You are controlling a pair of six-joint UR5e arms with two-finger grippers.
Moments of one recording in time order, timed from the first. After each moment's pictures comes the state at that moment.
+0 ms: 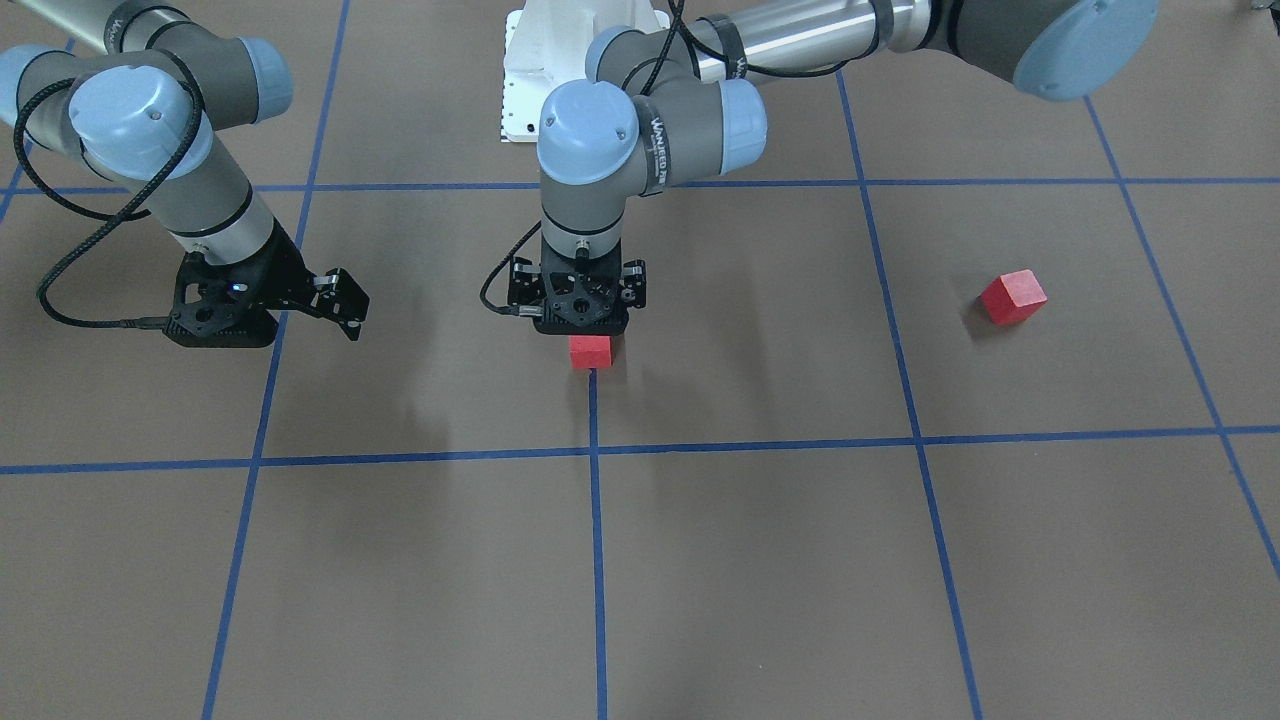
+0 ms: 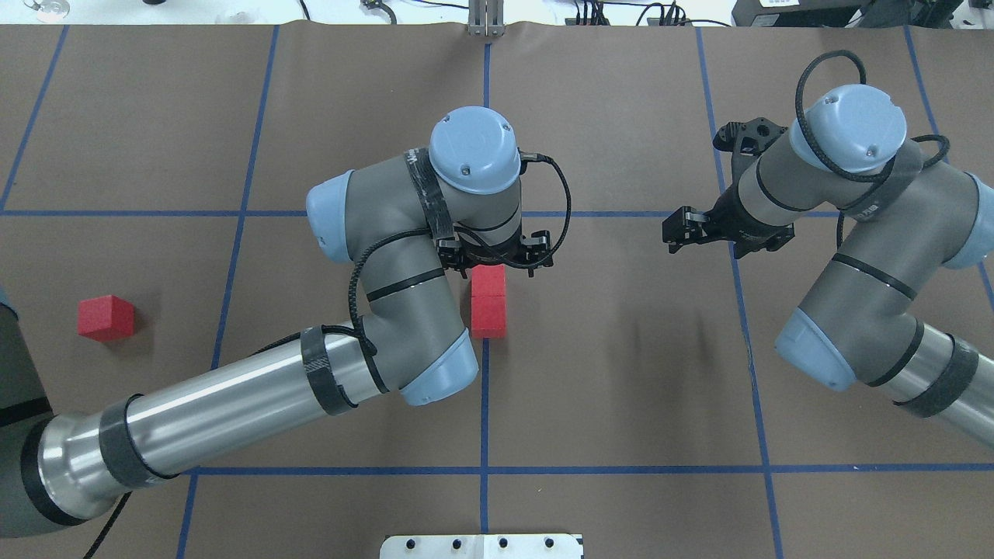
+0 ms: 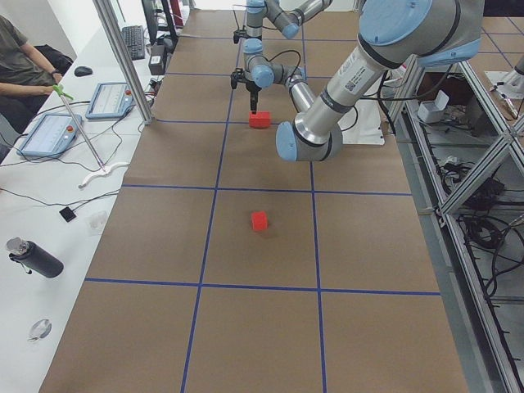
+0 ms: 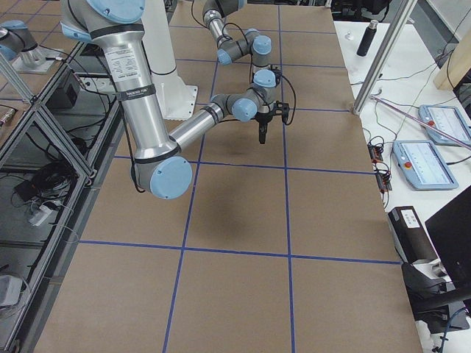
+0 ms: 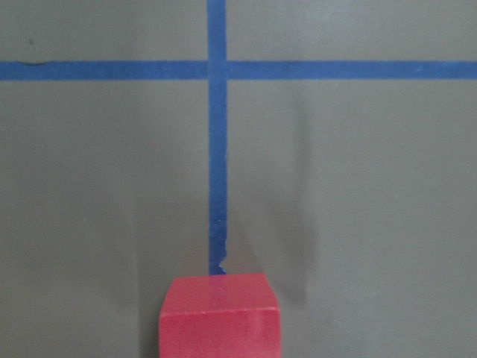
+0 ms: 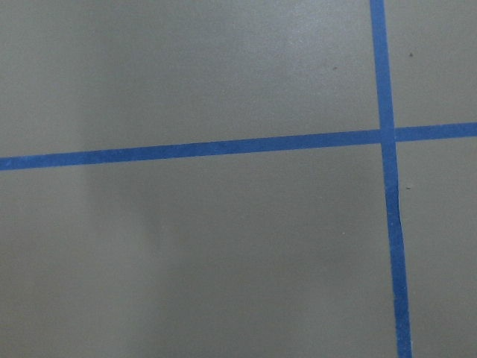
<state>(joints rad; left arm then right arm) -0.55 -2.50 -1.43 -1.61 -1.97 -1.20 0.78 -1.26 1.82 -1.44 2.05 1.07</state>
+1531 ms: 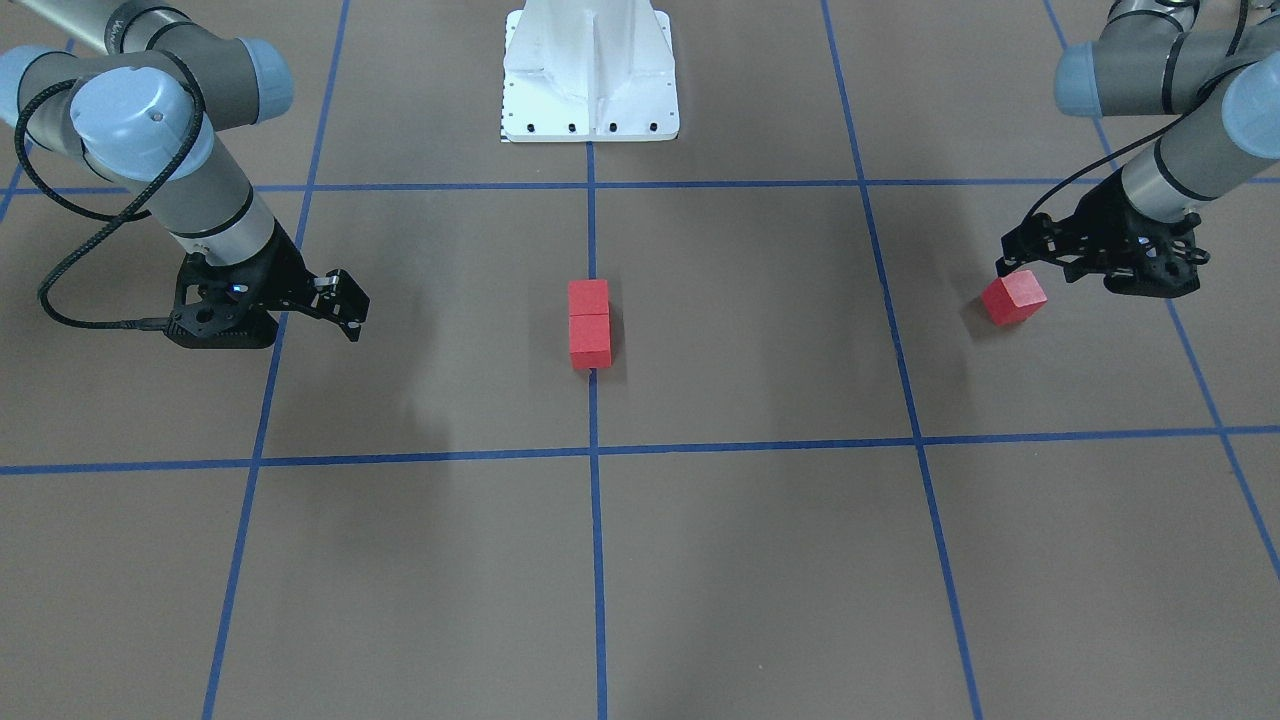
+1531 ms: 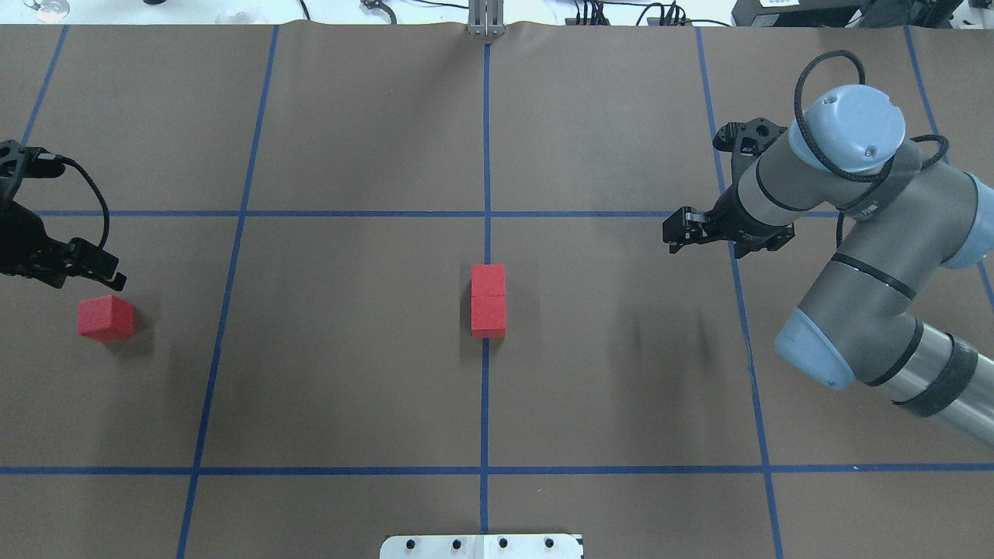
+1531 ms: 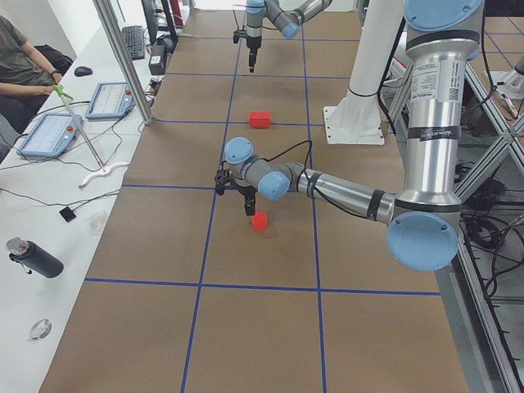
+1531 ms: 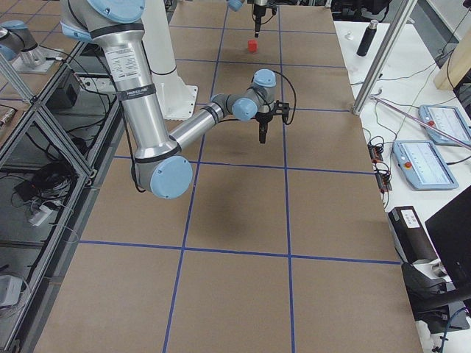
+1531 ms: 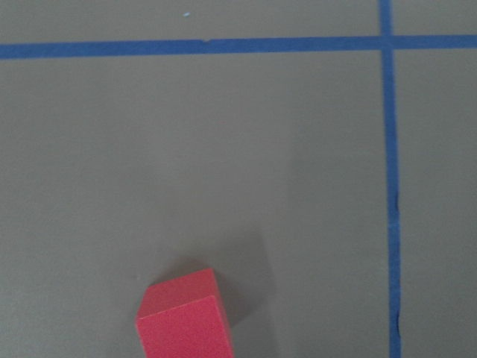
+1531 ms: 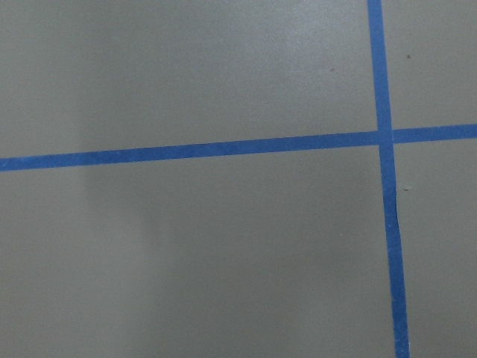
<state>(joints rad) -1.02 -1.56 -1.78 -1.90 -2.36 -0.81 0.78 -1.25 1.82 -1.44 2.05 1.08</state>
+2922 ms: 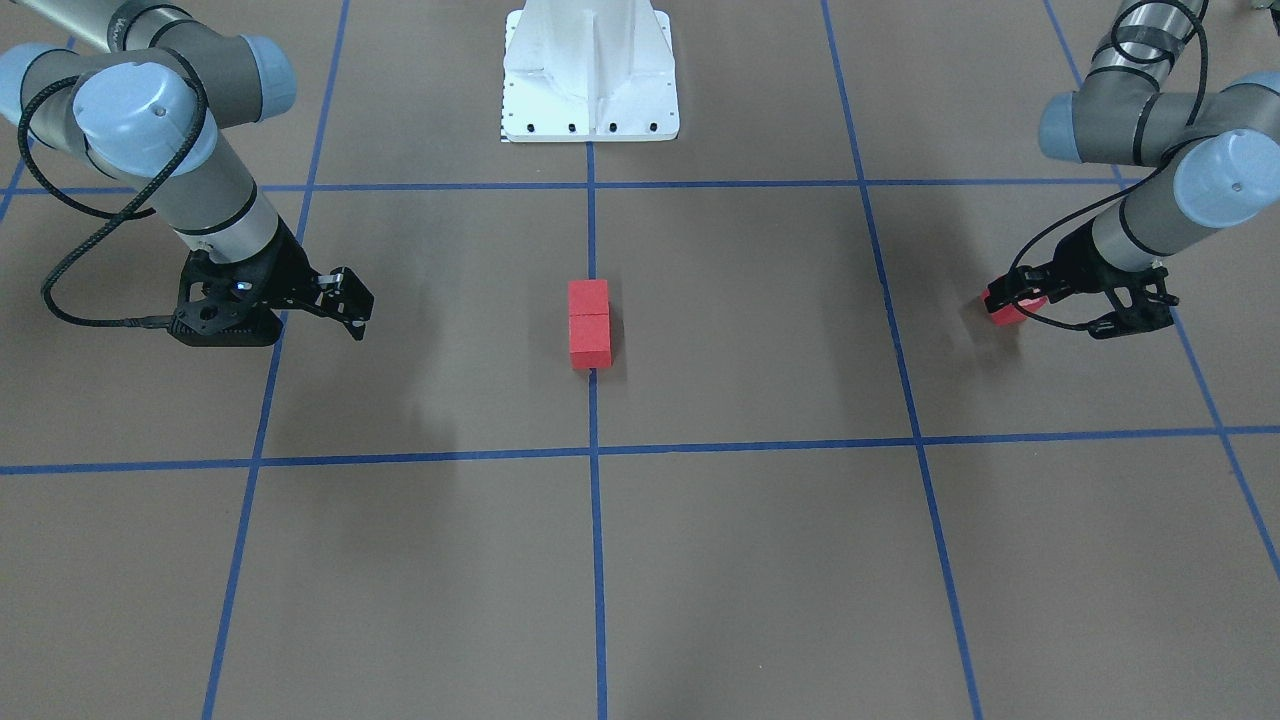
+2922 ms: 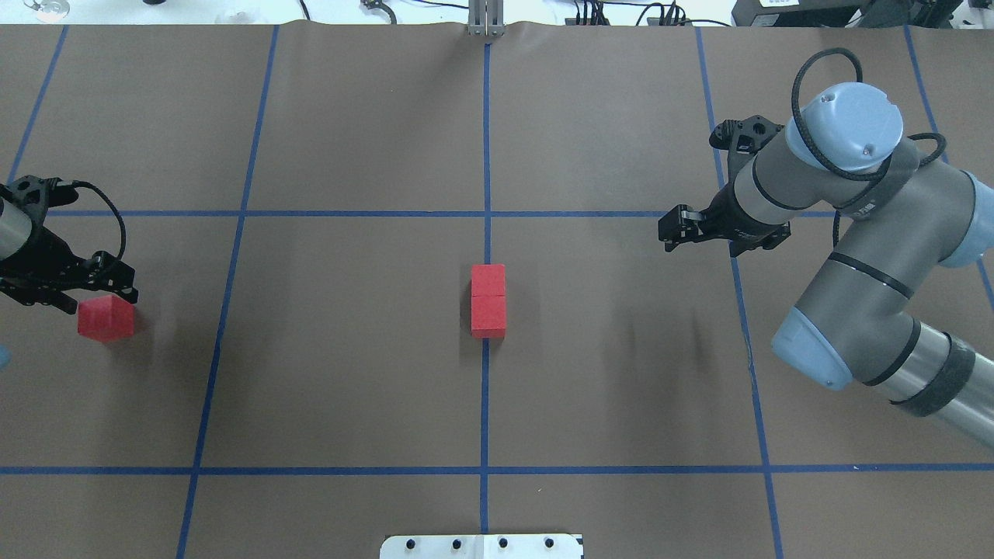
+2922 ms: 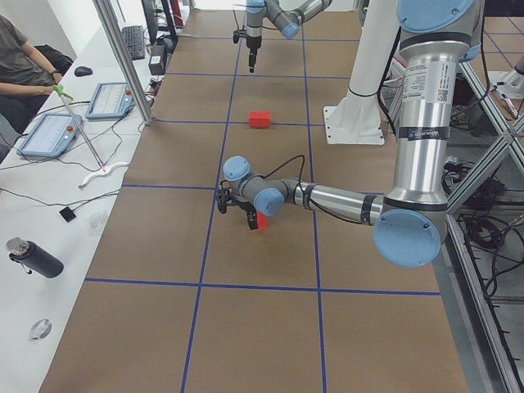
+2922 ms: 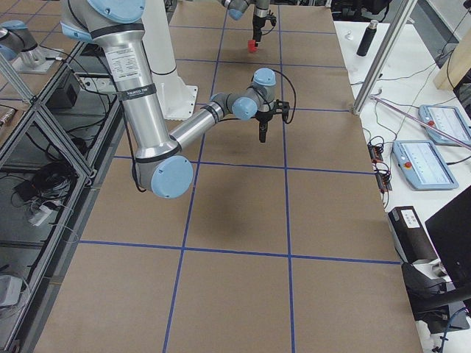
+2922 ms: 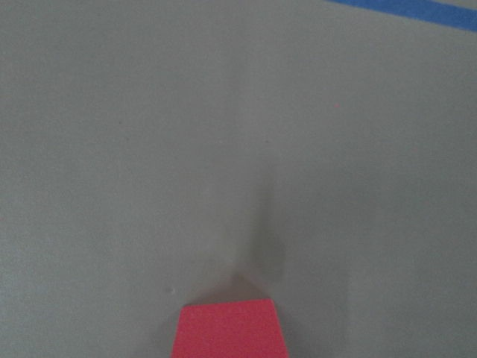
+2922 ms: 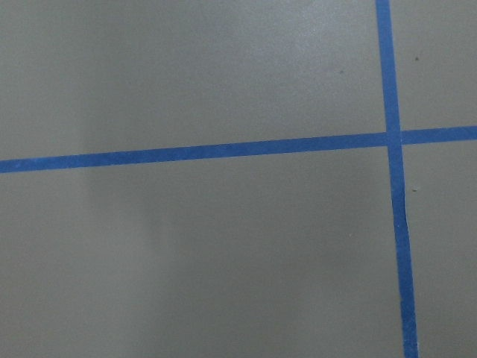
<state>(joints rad) -0.95 -1.60 -1.63 -1.98 -2.32 -0.92 0.78 -1.25 1.83 -1.44 2.05 1.08</state>
